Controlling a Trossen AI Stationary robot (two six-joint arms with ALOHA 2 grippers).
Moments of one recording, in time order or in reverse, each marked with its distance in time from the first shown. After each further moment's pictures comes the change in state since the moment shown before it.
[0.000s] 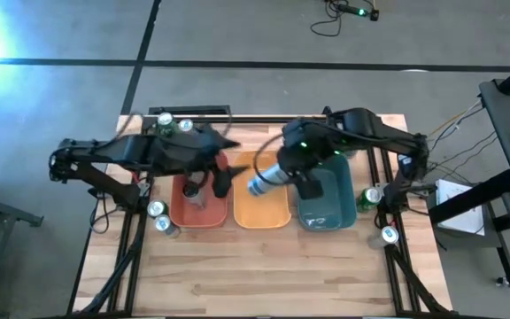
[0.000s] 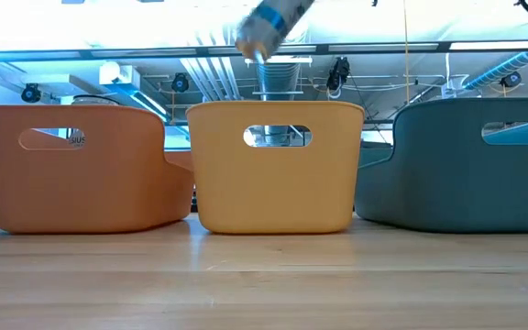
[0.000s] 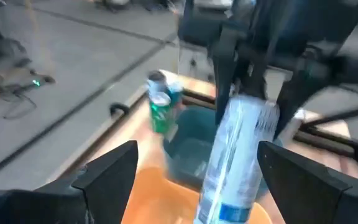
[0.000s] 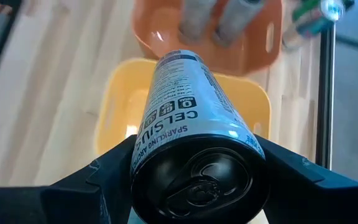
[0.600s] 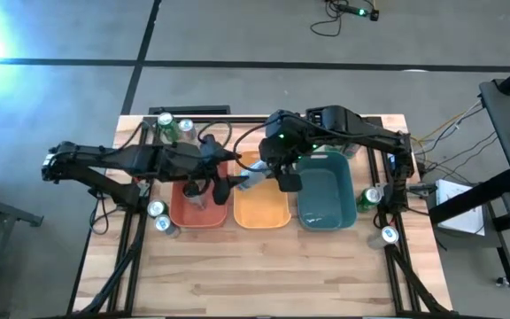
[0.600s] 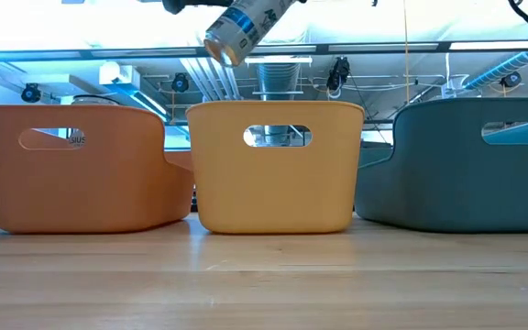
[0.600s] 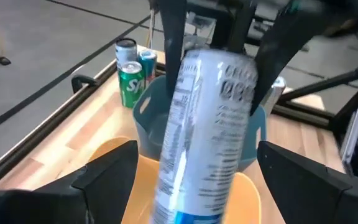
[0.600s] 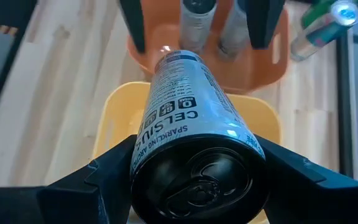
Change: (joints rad) left arm 0.037 -0.050 -0.330 0.256 0.161 -0.019; right arm -0.057 0.067 -0.001 0.103 -0.087 0.020
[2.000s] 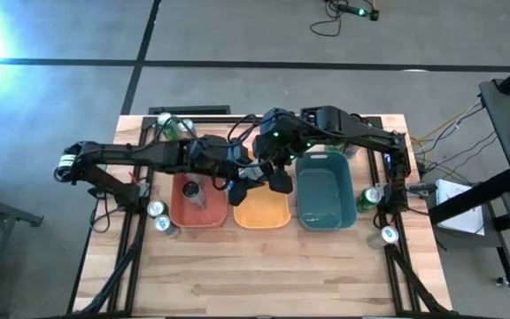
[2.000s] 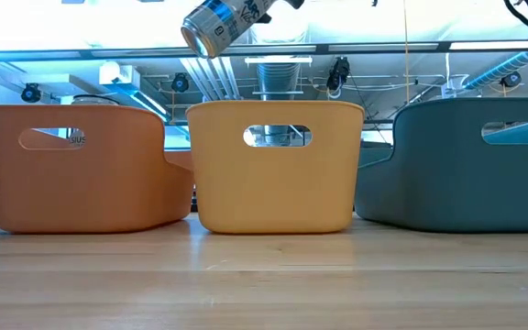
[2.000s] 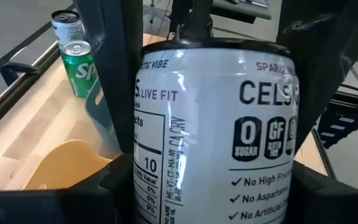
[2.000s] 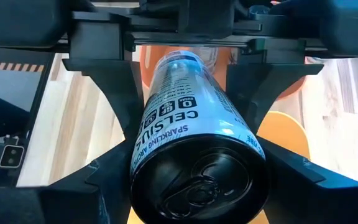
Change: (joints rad) left arm 0.126 0.158 0.064 0.051 0.314 0.084; right arm 0.001 0.030 -0.003 0.075 -0.080 0.134
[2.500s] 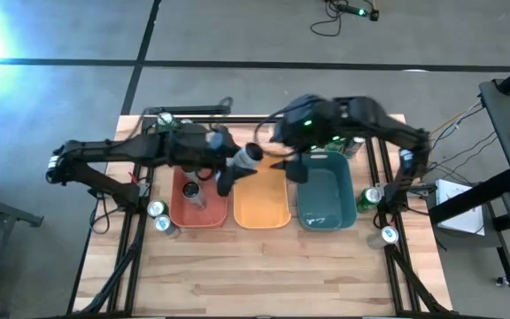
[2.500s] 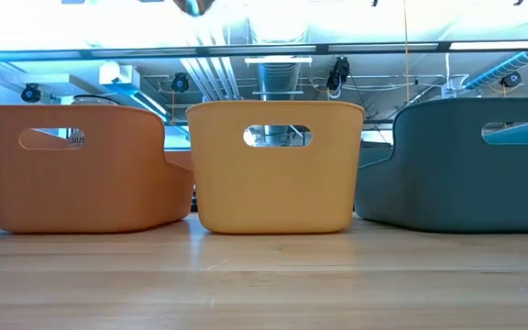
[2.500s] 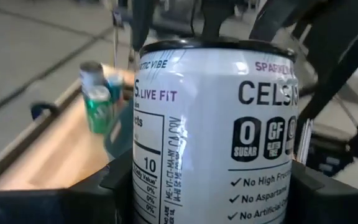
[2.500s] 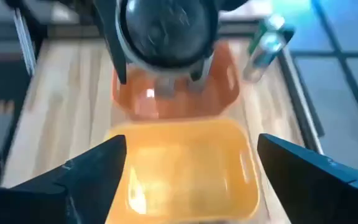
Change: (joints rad) left arm 0.005 -0.147 0.035 -0.010 -0.045 -0.019; right arm -0.002 -0.165 0.011 -0.009 0.170 0.049
